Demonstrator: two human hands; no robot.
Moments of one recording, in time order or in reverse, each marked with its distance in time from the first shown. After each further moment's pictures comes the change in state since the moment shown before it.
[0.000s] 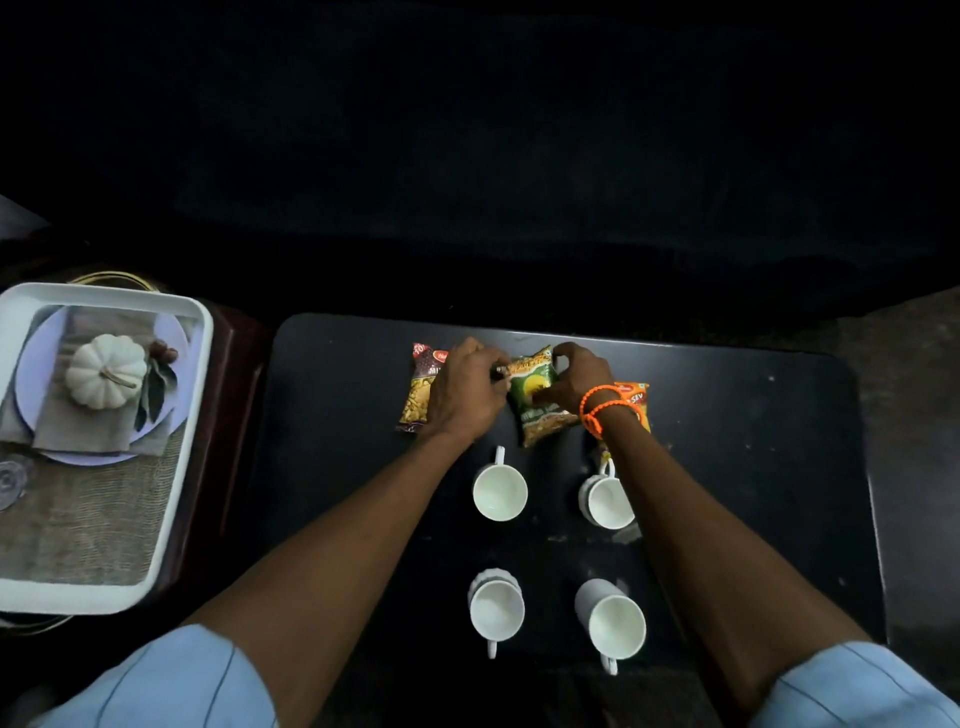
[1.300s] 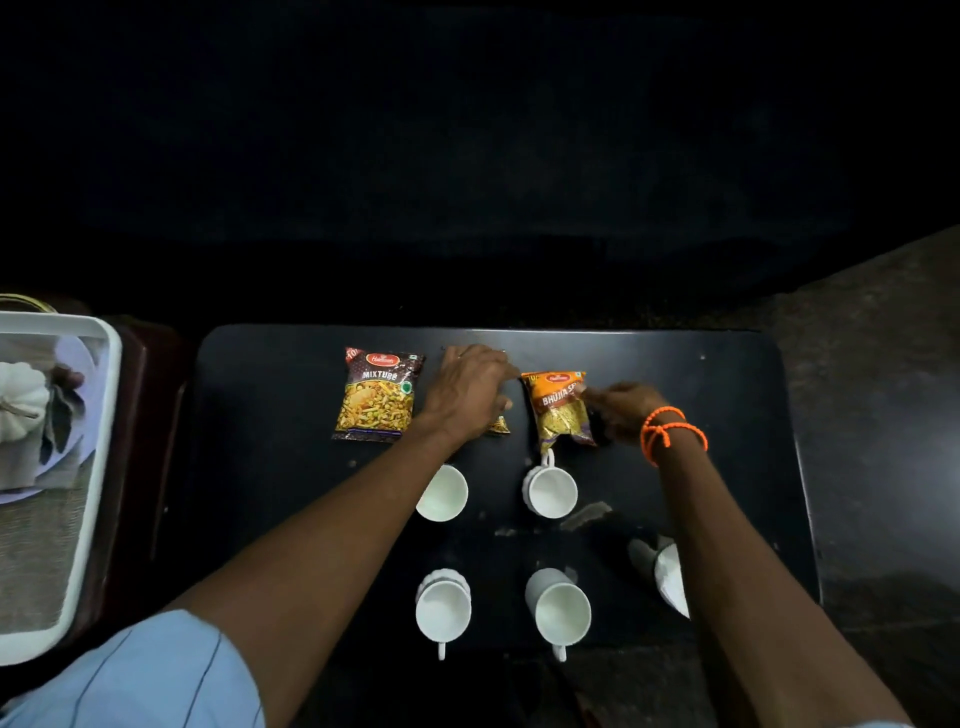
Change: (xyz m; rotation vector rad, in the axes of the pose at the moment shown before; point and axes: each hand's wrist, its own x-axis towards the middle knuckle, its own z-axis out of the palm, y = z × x) left_hand 0.016 0.053 0.044 0.328 -0.234 0.344; right_hand -0.033 0.118 -0.074 0.429 -0.087 0.443
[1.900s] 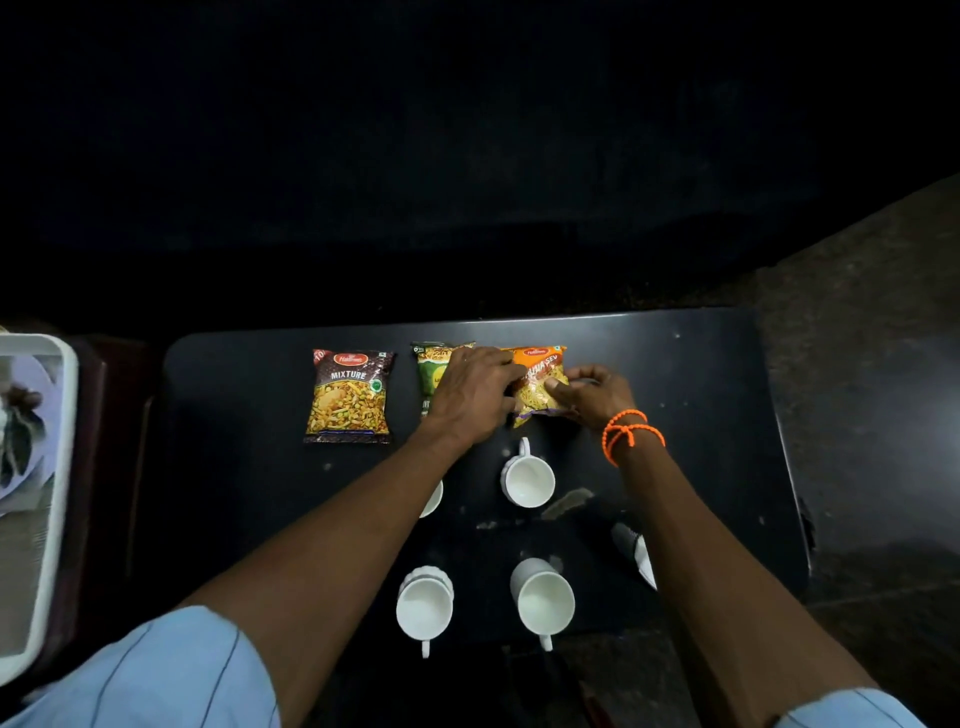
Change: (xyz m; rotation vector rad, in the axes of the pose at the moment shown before) left_hand 0.012 0.037 0.023 0.050 -0.037 0.081; right_hand 0.013 0.023 0.022 0.525 0.048 -0.114
